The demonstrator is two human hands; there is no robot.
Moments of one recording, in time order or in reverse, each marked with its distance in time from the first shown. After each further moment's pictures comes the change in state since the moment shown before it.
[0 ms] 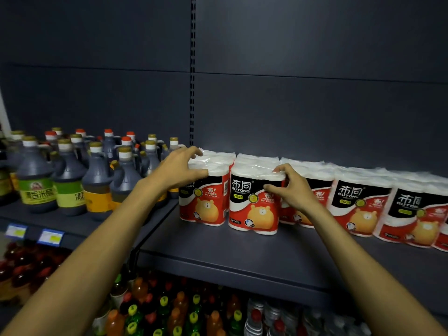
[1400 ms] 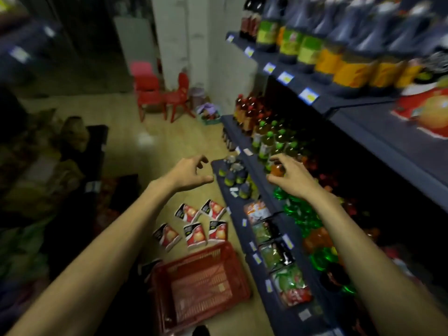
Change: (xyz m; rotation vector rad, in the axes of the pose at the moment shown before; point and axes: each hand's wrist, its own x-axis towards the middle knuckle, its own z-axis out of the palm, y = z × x) left_hand -0.534 -0.001 0.024 0.121 0.032 -1.128; right_hand -0.277 -0.082 0.247 -0.008 -0.978 -0.734
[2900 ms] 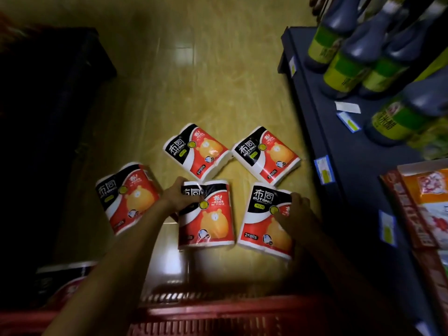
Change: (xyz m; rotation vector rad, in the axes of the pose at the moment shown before) left_hand 0.338 -0.679 0.728 -0.574 -0.117 -0.868; right_hand 0.337 0.407 0.913 0.052 -0.403 0.365
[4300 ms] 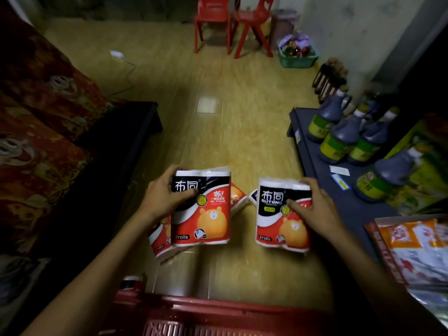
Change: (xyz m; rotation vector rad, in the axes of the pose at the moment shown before) left_hand -0.184 0.078 -0.143 0.035 0.437 0.564; right_hand -0.053 -0.094 -0.142 0.113 0.233 -0.363
